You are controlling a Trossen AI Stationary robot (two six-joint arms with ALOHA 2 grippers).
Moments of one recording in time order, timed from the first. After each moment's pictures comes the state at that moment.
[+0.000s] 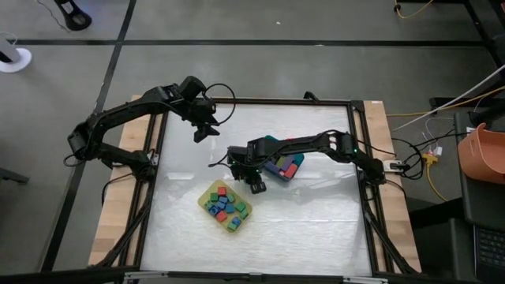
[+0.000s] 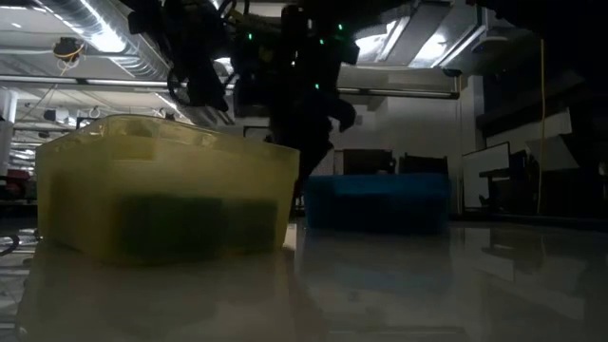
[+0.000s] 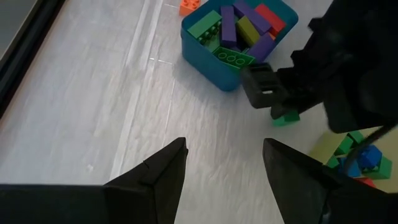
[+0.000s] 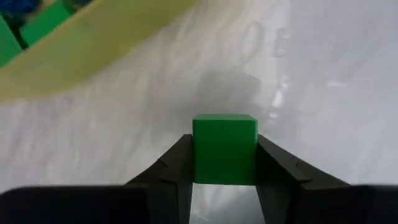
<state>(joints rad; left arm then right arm) 0.65 1.29 1.10 -0.79 0.46 0.29 -0.01 2.27 1.89 -0.90 -0.22 -0.32</state>
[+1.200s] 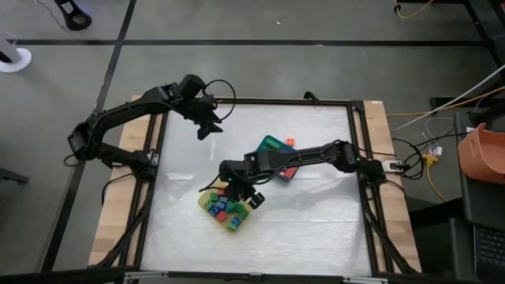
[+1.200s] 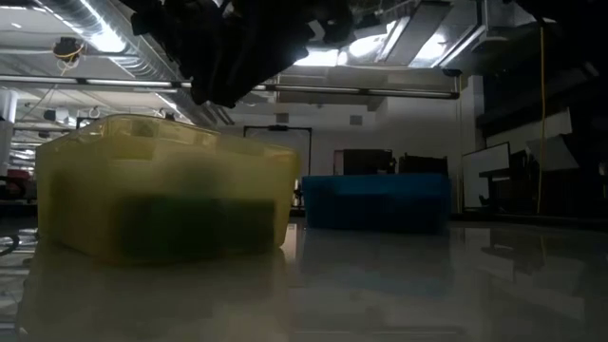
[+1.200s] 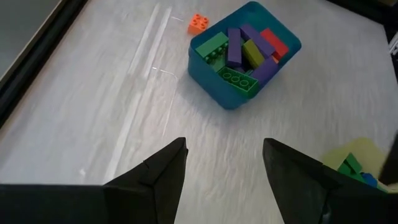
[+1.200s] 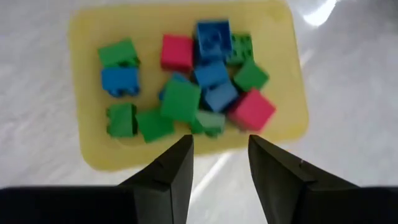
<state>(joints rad) 0.65 1.29 1.10 -0.72 0.46 0.18 0.14 2.28 2.19 -0.97 -0.17 -0.65</state>
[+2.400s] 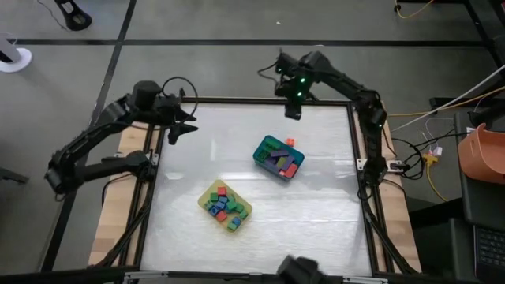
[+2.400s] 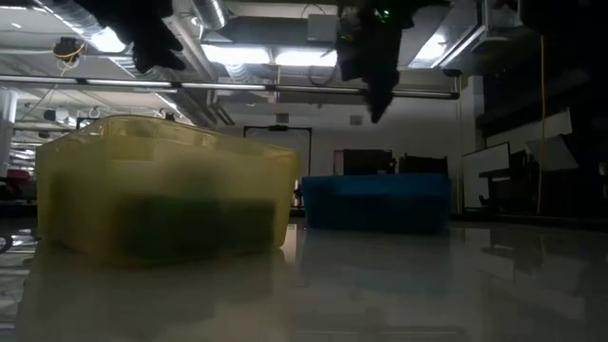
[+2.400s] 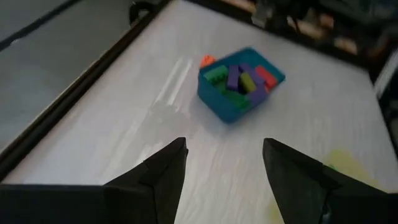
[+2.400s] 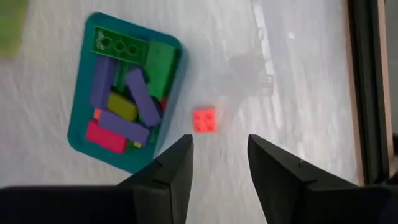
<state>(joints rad) 0.79 0.82 0.96 -0.81 0.50 0.15 -0.59 2.03 2.17 -1.57 -0.25 -0.39</state>
